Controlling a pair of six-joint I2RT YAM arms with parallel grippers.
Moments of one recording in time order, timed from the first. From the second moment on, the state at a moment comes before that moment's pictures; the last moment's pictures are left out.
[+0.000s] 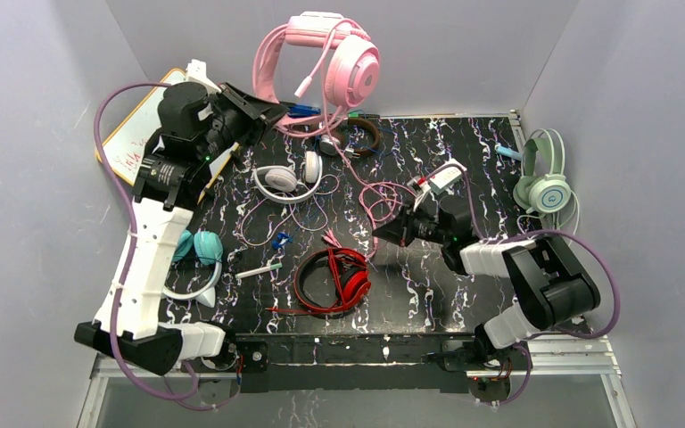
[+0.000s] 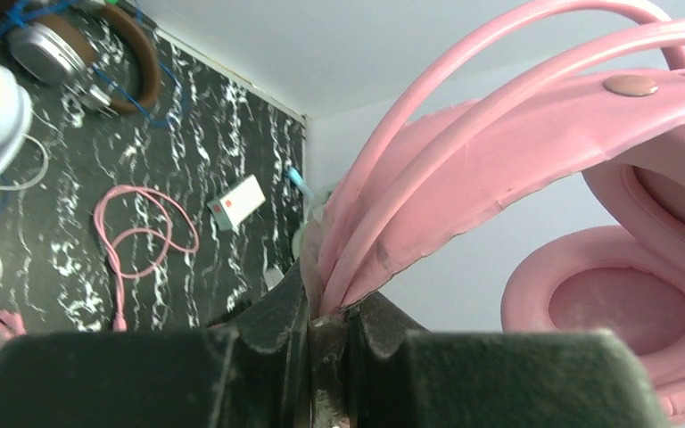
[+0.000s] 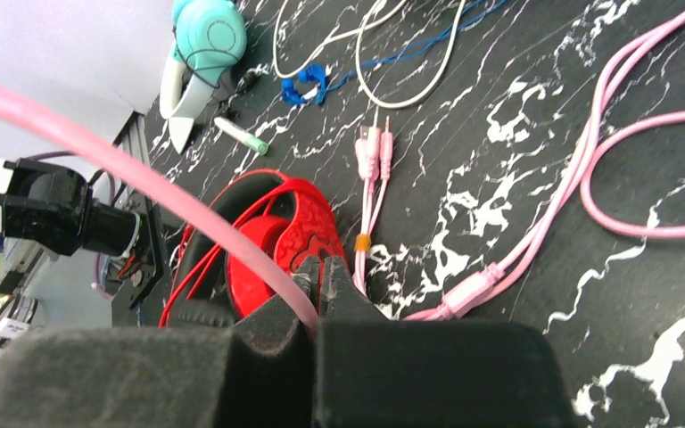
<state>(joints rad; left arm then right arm) -0.31 1.26 1.70 -0.63 0.18 -1.09 0.41 1.53 0.47 0.82 -0.77 0.52</state>
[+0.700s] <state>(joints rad) -0.31 1.16 1.54 -0.42 0.52 -0.78 0.18 1.54 0.84 0.37 -0.89 0.49</state>
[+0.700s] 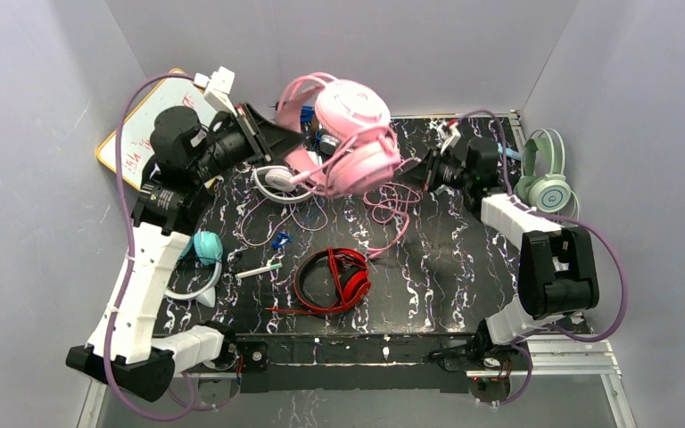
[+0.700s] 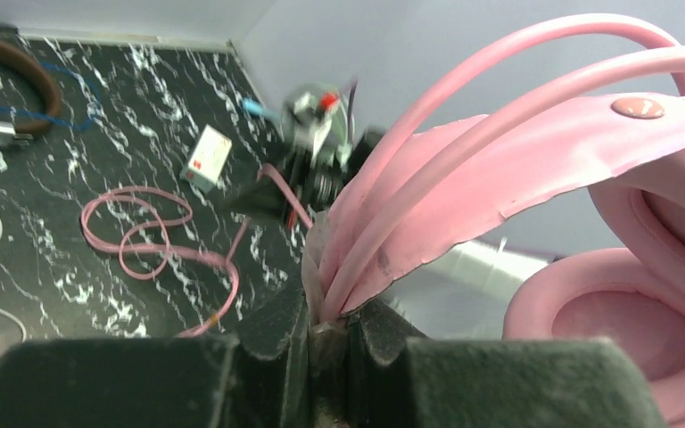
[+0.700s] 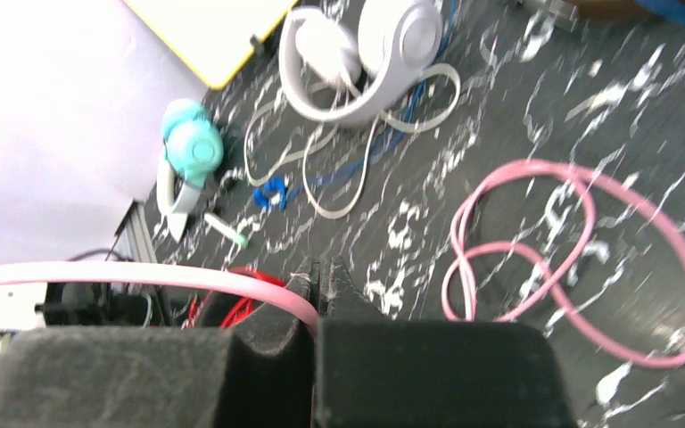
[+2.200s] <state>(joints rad) -0.87 1.51 1.47 -0.84 -0.74 0.03 0.14 1.62 1.72 -0.78 -0.96 0.31</state>
